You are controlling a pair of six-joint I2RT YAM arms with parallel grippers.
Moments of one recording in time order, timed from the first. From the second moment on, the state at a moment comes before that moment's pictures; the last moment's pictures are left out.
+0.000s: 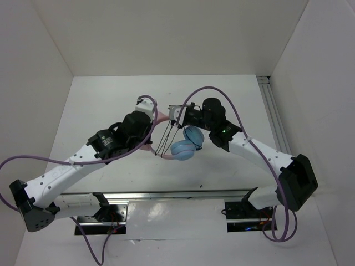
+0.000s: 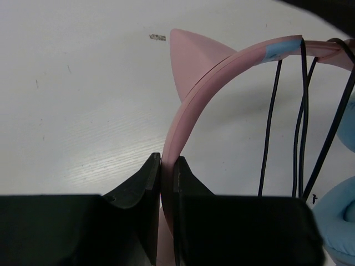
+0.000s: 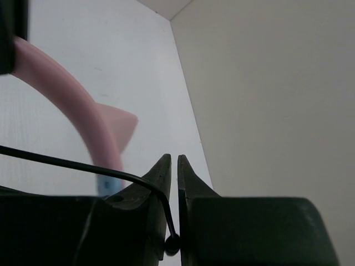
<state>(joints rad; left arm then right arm) -0.83 1.14 1.19 -0.68 -0.44 -0.34 0.67 1.36 1.01 0.28 -0.40 -0.87</state>
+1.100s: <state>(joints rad) -0.84 1.17 1.20 -0.74 -0.55 -0.36 0.56 1.60 1.03 0.44 -0.49 -0.82</state>
